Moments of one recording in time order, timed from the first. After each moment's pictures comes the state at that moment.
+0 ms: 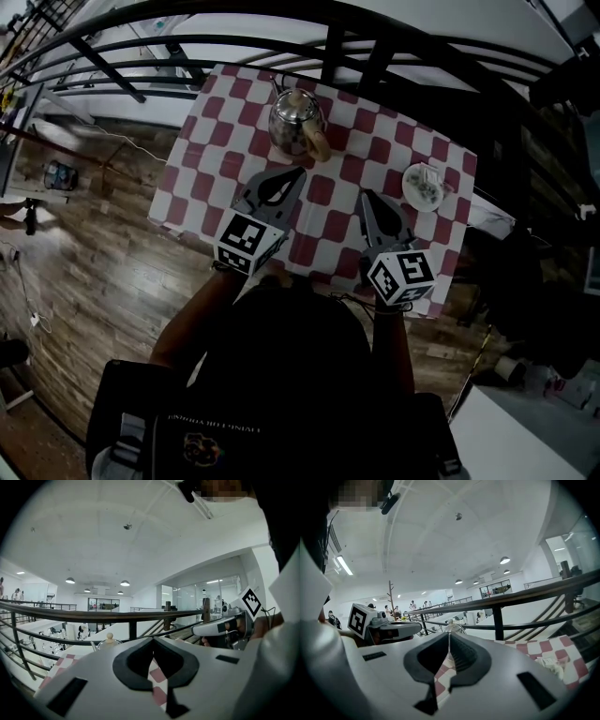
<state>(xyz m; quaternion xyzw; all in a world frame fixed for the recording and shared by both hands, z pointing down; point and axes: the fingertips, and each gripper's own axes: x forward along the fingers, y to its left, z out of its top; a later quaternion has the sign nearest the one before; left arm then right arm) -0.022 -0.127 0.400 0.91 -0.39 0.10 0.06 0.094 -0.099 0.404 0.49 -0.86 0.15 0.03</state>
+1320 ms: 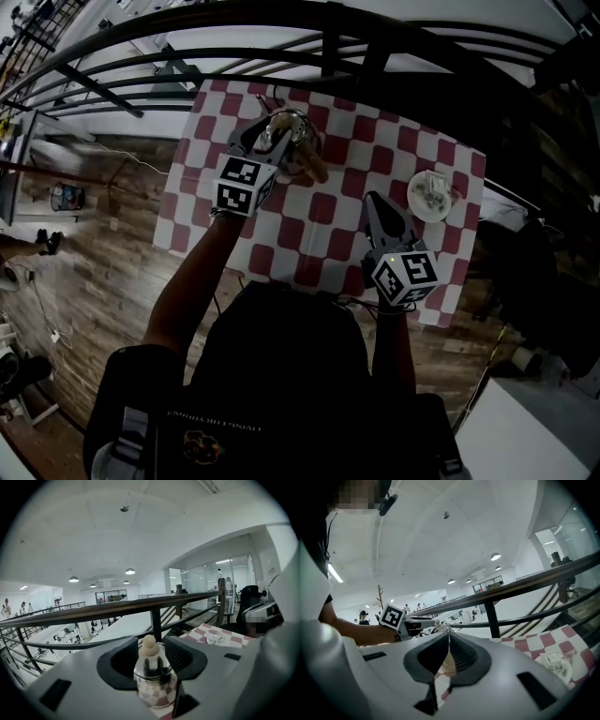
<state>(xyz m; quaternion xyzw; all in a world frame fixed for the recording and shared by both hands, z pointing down) -0.047 -0.298 0.441 0.88 -0.44 0.20 0.05 0.117 -0.157 0.431 0.52 -0.83 0.19 0.01</state>
